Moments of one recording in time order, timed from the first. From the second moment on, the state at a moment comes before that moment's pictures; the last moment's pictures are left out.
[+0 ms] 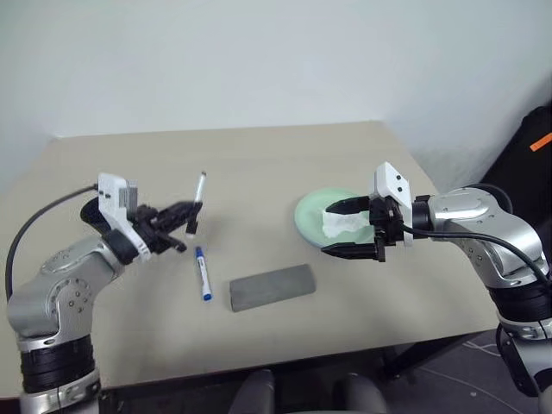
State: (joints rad) left arm -0.28 0.59 0.44 -0.24 -0.69 0.82 -0.67; right arm -0.65 -0.68 0.21 -0.24 0.47 0.71 1.08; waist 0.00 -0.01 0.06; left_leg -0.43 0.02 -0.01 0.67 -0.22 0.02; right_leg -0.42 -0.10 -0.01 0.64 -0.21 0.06
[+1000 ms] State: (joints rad) left arm -0.43 0.58 0.50 0.35 -0.25 0.07 -0.16; right arm -0.66 -0.66 0.21 -0.23 0.47 0.71 1.08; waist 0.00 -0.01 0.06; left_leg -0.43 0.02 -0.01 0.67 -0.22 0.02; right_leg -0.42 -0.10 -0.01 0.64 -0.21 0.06
